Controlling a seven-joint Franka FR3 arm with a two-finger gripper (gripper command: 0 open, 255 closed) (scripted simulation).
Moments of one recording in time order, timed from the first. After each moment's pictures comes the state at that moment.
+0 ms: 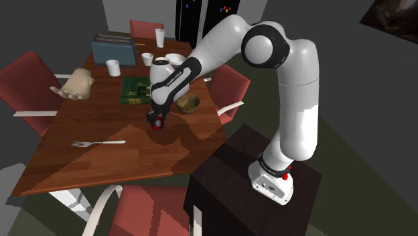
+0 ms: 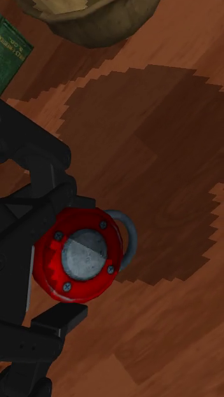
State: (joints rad) arm 0.19 0.53 0.08 -2.02 0.04 2.56 0.12
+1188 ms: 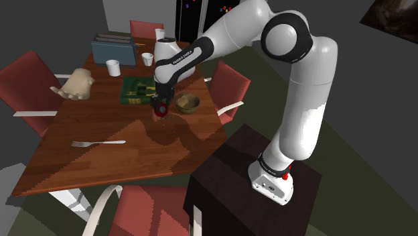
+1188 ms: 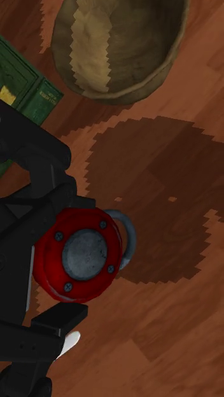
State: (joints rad) arm 0.15 0.36 0.07 -2.03 0.05 2.40 0.07
